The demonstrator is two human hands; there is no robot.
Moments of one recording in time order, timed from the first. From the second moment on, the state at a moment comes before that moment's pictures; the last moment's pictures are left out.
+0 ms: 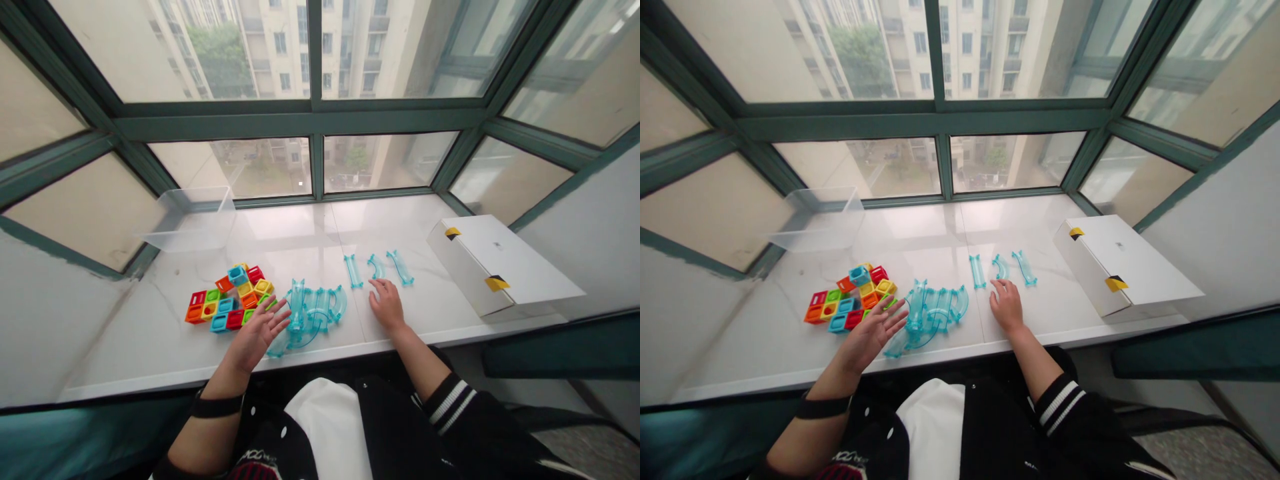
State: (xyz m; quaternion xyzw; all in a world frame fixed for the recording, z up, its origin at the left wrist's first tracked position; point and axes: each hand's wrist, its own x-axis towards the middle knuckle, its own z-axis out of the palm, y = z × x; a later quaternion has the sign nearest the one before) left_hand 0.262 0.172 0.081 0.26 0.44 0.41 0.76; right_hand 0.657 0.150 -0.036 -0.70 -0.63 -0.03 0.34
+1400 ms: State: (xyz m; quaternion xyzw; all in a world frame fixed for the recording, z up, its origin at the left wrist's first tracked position) left_hand 0.258 0.161 0.059 0.28 0.47 0.45 0.71; right_hand 0.630 0.144 -0.039 -0.68 -0.67 0.02 0.30
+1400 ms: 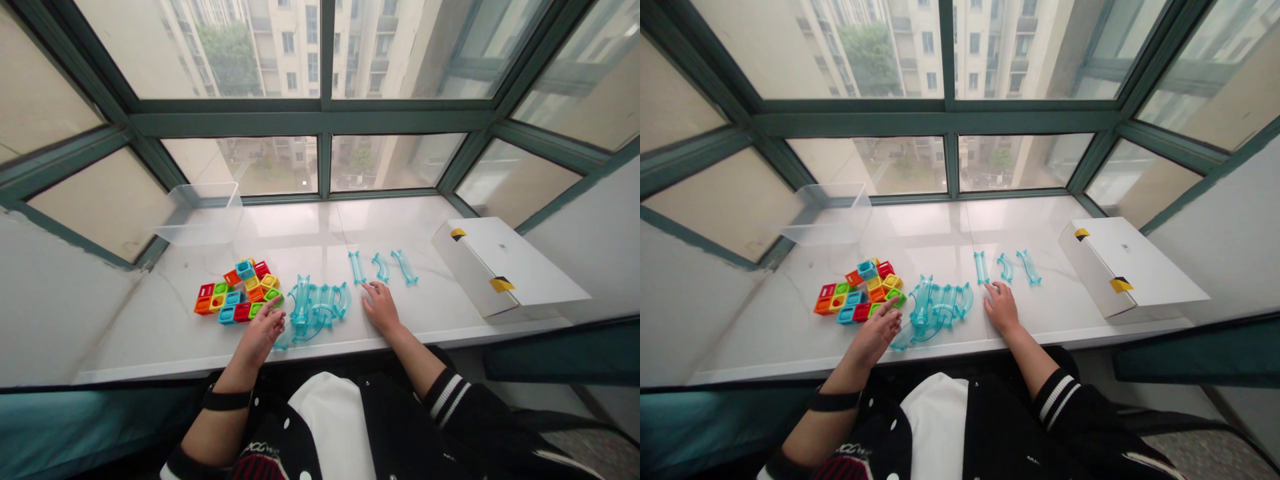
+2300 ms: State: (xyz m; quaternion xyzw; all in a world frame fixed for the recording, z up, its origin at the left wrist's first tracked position) left_hand 0.272 0.167 0.037 0.68 0.51 0.34 0.40; right_hand 0.591 0.112 -0.031 -0.55 -0.73 0.12 0.39
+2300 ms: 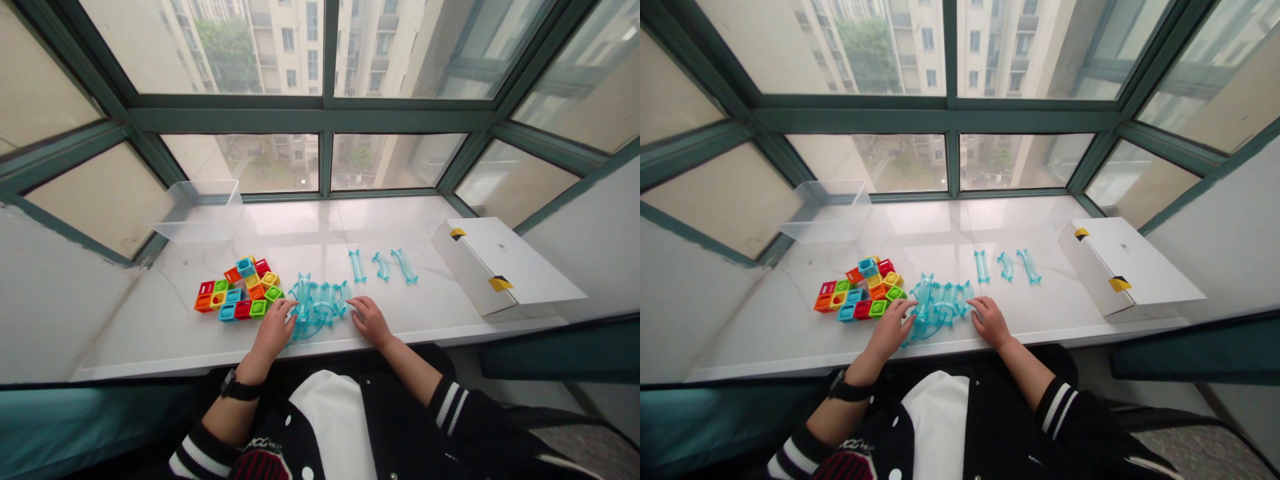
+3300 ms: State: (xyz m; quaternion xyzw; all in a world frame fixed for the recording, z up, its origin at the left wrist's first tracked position) left_hand 0.269 0.177 0.041 0.70 0.54 0.34 0.32; right_hand 0.592 0.114 -0.031 -0.56 -0.72 0.13 0.39
